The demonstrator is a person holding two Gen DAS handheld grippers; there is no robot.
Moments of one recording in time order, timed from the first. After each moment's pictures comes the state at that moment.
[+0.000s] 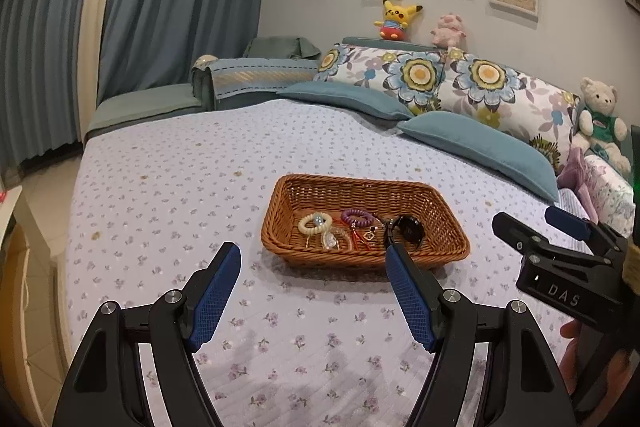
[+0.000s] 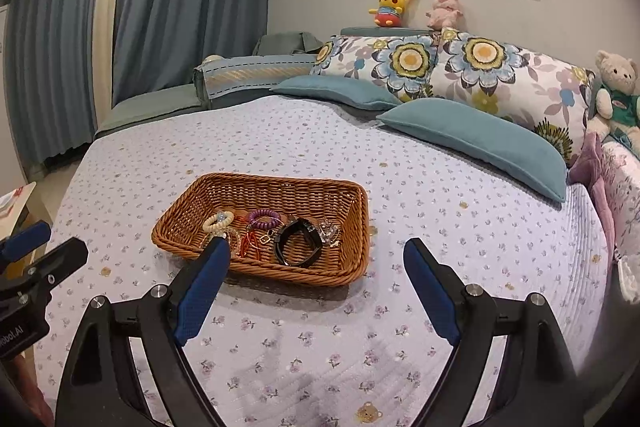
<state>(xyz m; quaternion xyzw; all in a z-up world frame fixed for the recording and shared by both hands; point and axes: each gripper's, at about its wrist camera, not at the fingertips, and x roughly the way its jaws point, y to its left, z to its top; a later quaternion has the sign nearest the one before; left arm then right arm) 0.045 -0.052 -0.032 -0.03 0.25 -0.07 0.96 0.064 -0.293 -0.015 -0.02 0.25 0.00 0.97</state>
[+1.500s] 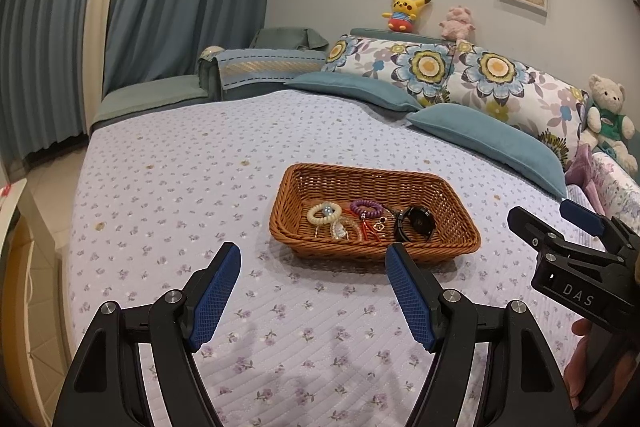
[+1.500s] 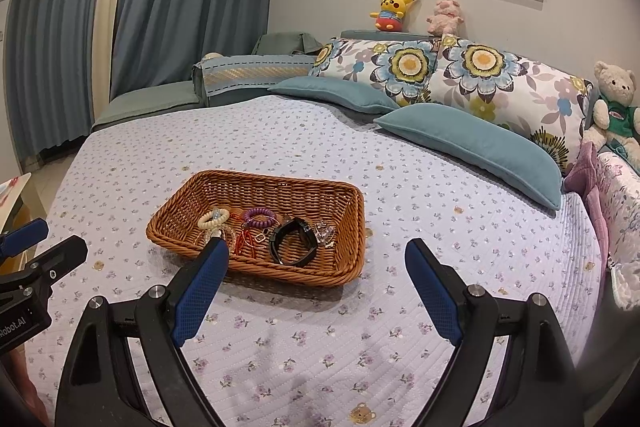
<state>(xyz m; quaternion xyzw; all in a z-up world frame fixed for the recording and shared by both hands) 0.048 -0.051 -0.039 -0.04 0.27 -0.05 0.96 0.061 -0.289 -0.017 -0.04 0.25 0.00 0.97</state>
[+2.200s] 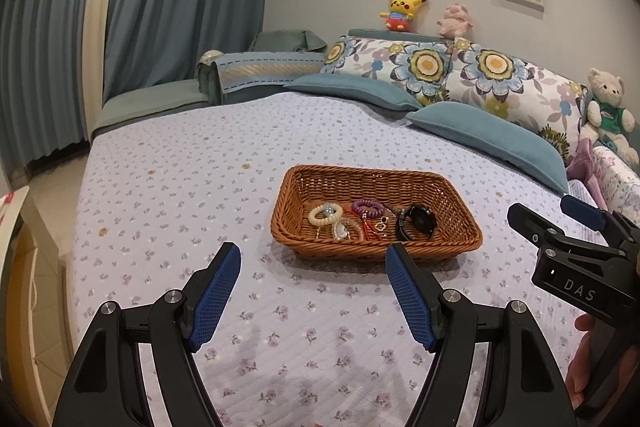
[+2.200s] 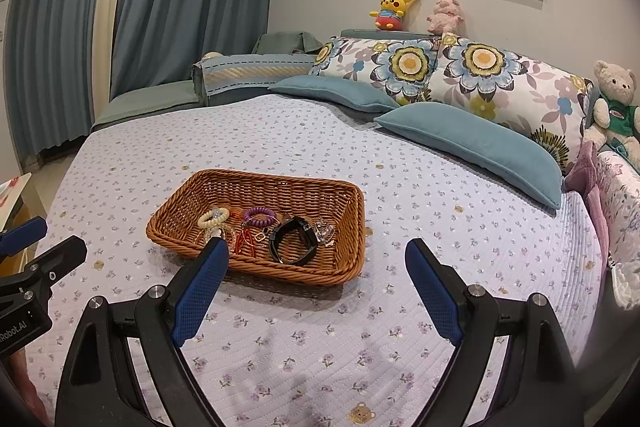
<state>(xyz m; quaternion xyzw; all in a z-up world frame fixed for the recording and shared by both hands) 0.051 -0.046 -0.039 -0.02 0.26 -0.06 0.96 0.063 -0.293 -0.013 -0.04 0.25 0.00 0.97</state>
